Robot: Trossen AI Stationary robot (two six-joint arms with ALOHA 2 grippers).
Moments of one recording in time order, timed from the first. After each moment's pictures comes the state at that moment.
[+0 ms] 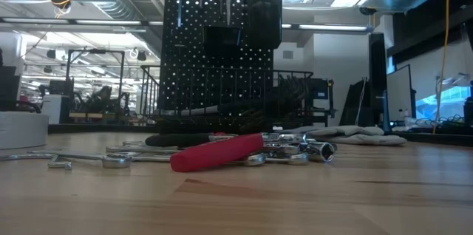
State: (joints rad) left arm -0.16 1.23 0.88 0.23 -0.18 0.11; right arm 0.14 1.54 1.11 0.52 0.08 -0.10
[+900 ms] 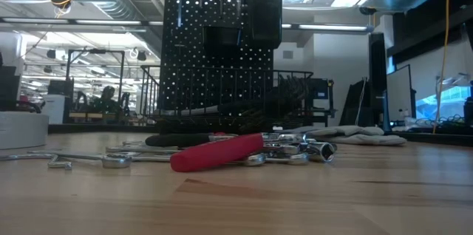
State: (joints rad) left arm -0.17 0.88 0.89 -0.37 -0.20 -0.01; right arm 0.15 1.45 1.11 0.47 0.27 -0.16
